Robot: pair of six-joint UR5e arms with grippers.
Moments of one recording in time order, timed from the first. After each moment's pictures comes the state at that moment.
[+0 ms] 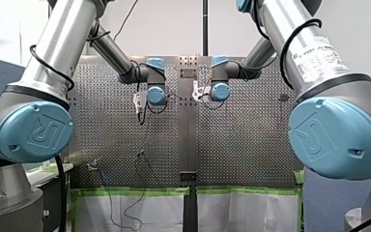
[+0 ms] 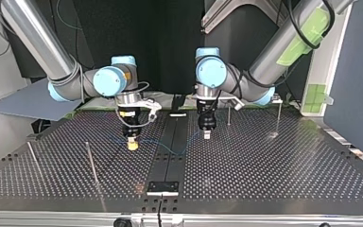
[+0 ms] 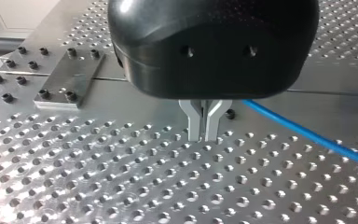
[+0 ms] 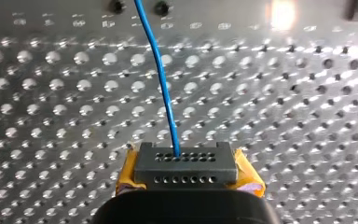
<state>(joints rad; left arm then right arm) -0.42 -1.95 -1.66 -2.61 -1.99 -1.66 2.16 -1.00 1.33 -0.39 1.73 1.53</state>
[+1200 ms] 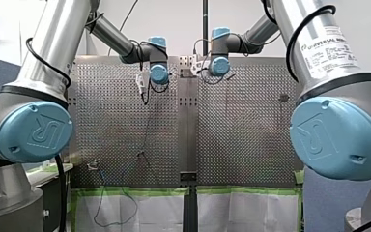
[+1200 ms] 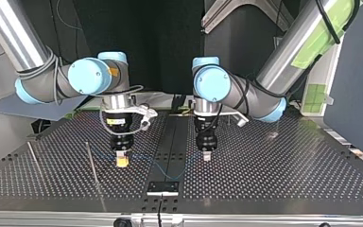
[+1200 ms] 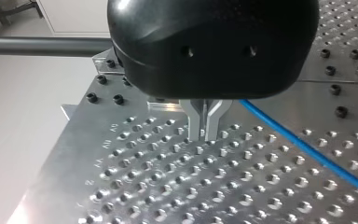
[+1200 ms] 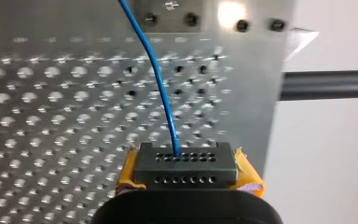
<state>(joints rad) -0.43 -1.89 -1.49 -2.76 -2.01 -1.69 2.17 -1.14 1.26 -0.30 1.72 1.53</state>
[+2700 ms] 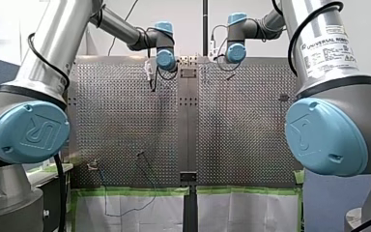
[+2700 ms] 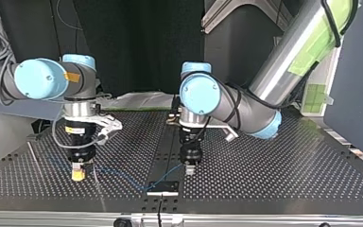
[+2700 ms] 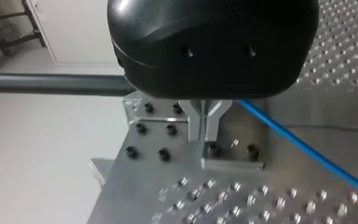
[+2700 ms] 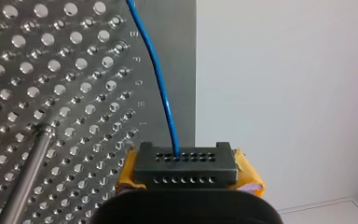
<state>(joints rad) -0.48 -1.93 -1.29 -2.92 -1.96 -1.66 2.05 -1.22 1.25 -0.25 1.71 1.58</state>
